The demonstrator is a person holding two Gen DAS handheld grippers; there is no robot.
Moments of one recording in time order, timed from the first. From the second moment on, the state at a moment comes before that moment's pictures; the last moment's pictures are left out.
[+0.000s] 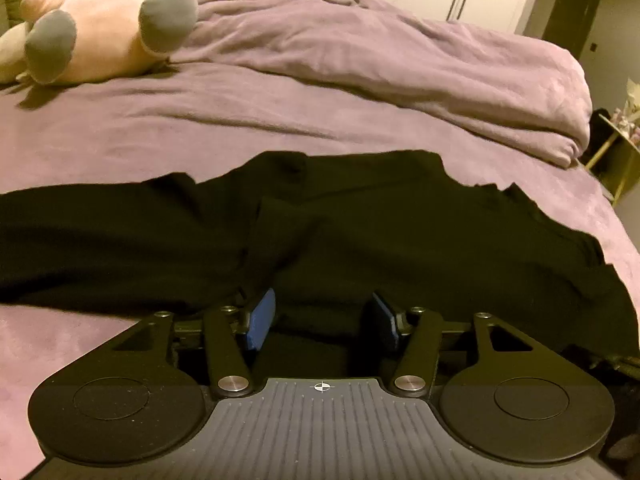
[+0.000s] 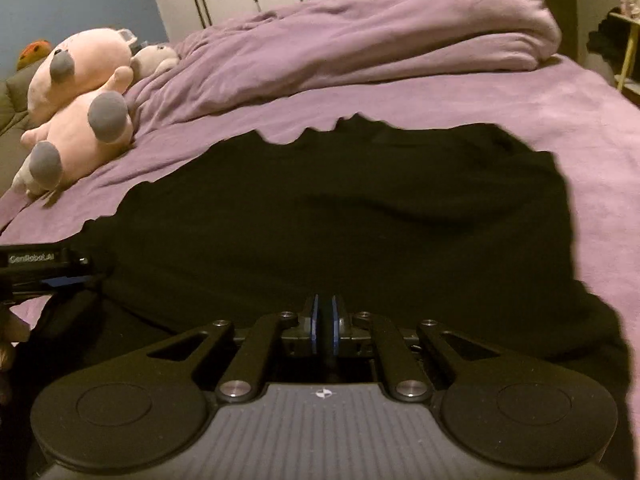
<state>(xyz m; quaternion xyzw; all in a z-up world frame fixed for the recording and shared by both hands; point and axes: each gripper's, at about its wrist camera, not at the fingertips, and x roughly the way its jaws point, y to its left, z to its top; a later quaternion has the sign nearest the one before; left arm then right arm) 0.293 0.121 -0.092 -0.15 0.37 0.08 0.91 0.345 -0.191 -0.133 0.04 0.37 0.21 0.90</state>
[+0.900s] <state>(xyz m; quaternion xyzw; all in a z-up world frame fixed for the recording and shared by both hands) 0.130 0.335 -0.072 -0.29 0.28 0.37 0.83 0.215 -0.247 -0.116 0.04 0.39 0.08 0.91</state>
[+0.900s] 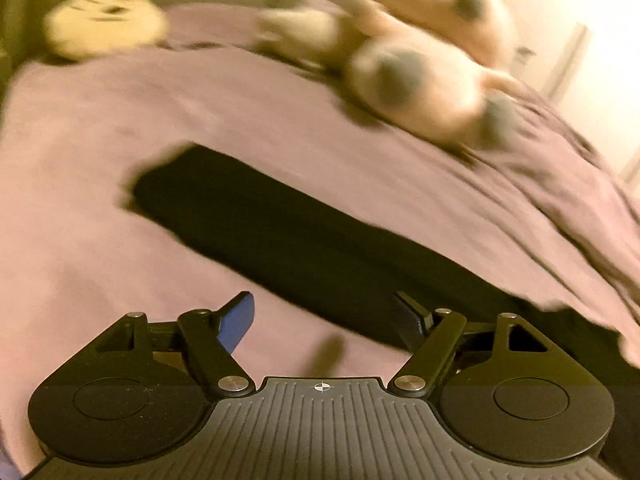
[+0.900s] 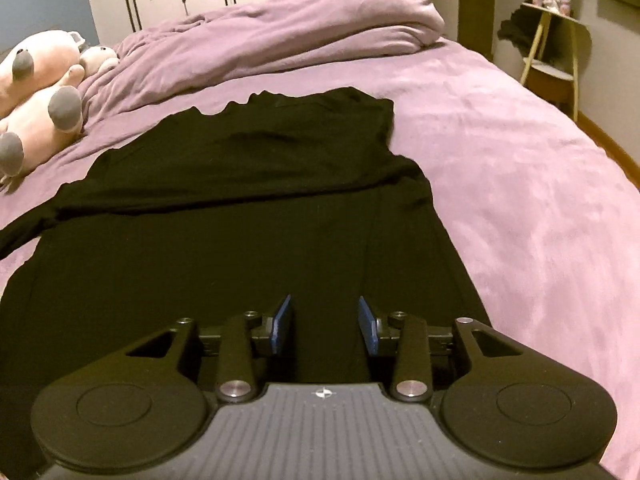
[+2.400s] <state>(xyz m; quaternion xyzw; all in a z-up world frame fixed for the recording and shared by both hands) 0.216 0.093 -0.066 -0.07 0.32 0.09 0.94 0.226 -0.248 -0.119 0.02 0.37 0.03 0.93</state>
